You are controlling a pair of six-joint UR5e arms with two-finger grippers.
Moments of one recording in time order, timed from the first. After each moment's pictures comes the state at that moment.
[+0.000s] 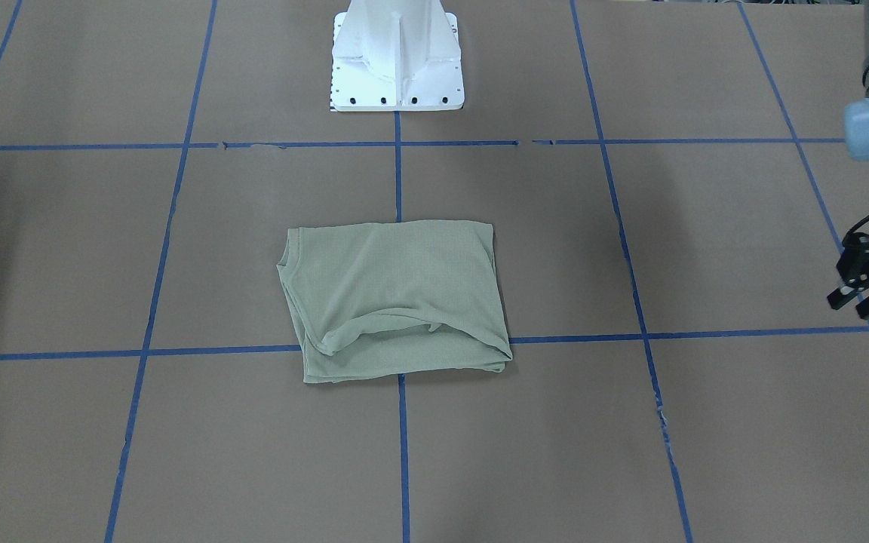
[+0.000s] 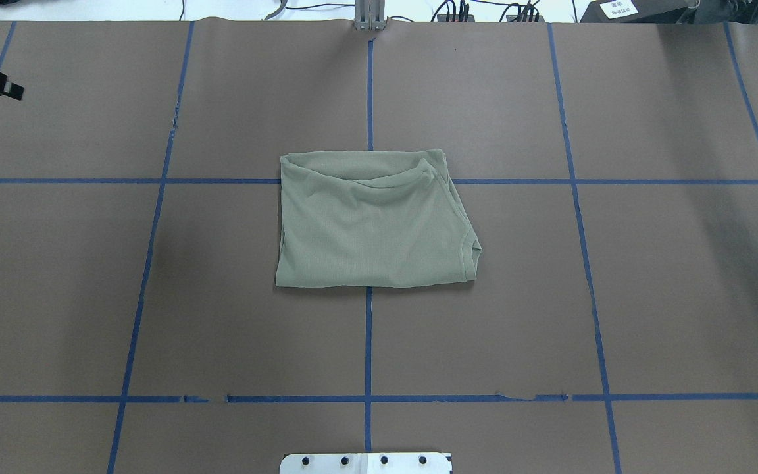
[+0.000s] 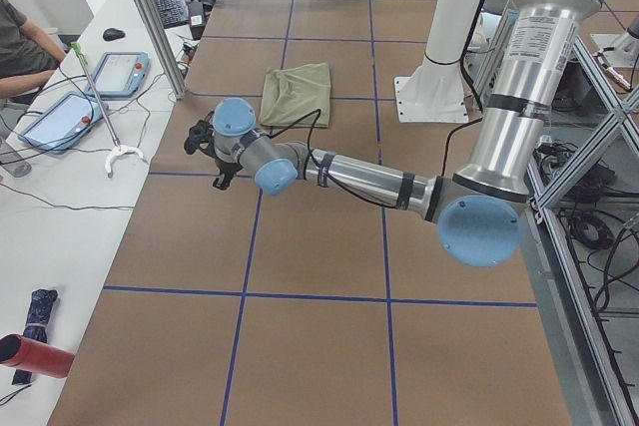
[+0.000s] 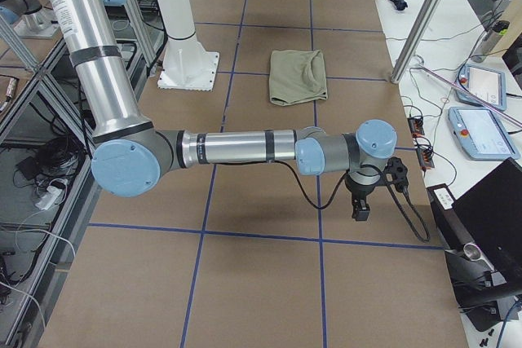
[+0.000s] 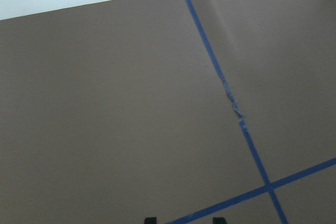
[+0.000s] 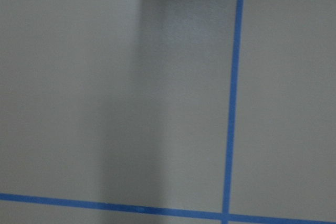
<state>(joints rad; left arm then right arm) -1.41 -1.75 -1.62 -1.98 -2.40 -0.27 1.57 -1.27 1.37 -1.52 2.35 0.02</state>
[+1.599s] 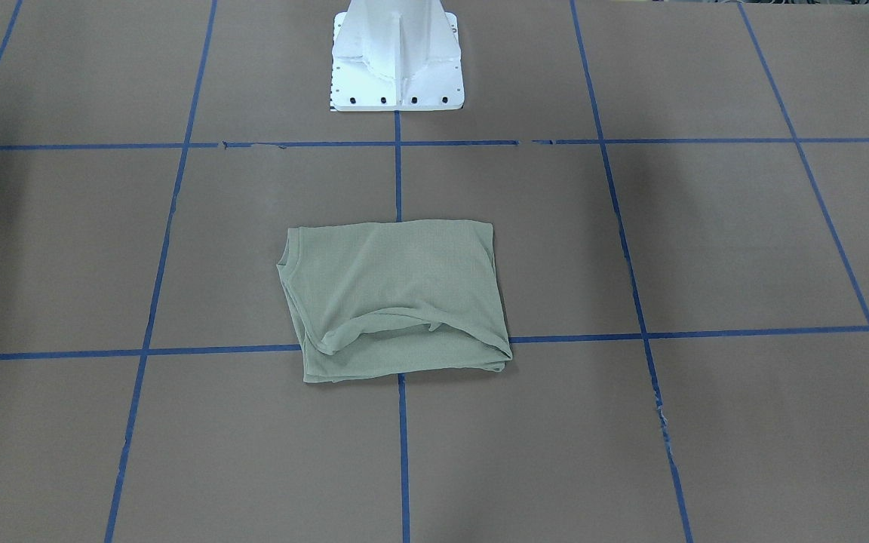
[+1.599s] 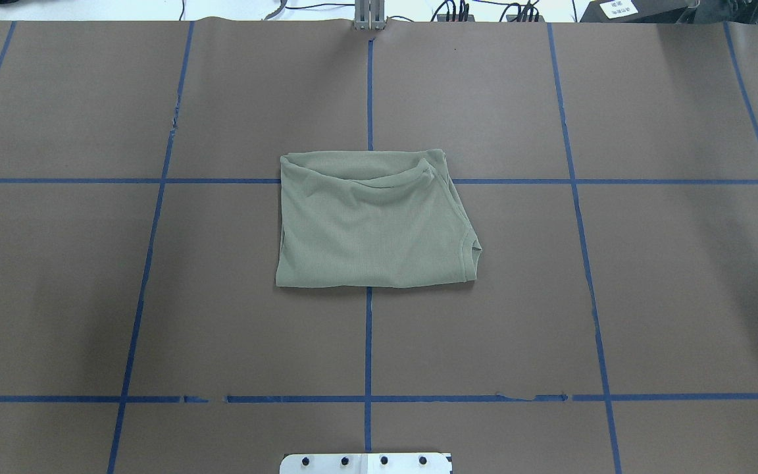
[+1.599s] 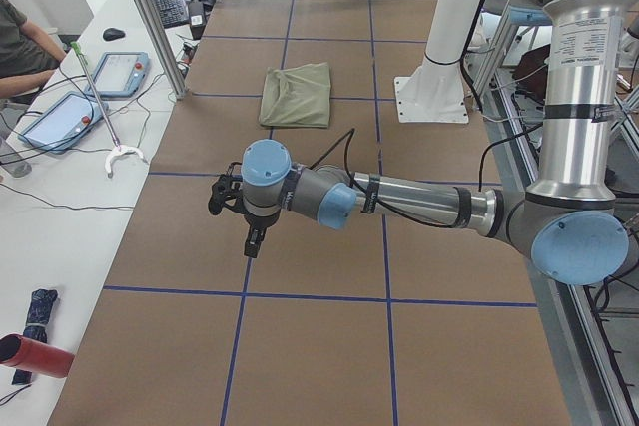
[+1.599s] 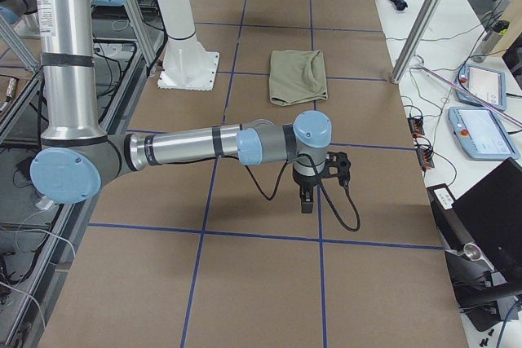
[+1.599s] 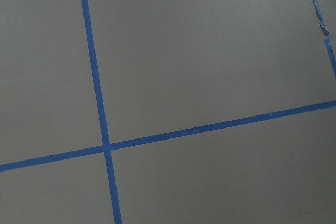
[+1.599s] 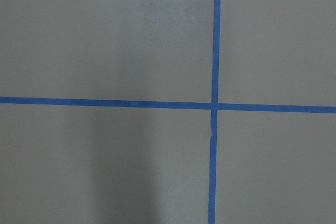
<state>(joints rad) -1.52 -1.56 -1.71 -1.80 -2.41 -0.15 1.50 -1.58 1.74 -1.57 2.33 0.14</state>
